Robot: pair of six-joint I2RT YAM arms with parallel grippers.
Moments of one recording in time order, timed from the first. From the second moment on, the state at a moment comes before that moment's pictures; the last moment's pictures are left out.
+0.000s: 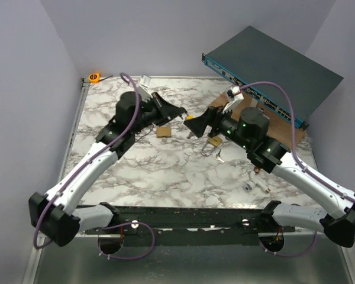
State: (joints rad) left arm -0.55 1.24 1.09 -0.12 0.25 -0.98; right arm 0.77 1.13 1.03 -0.07 -0.02 0.55
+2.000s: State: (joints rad) left arm -0.60 1.08 1.64 -0.52 0.17 -0.82; right arm 0.97 1.22 1.18 0.41 -0.04 0.27
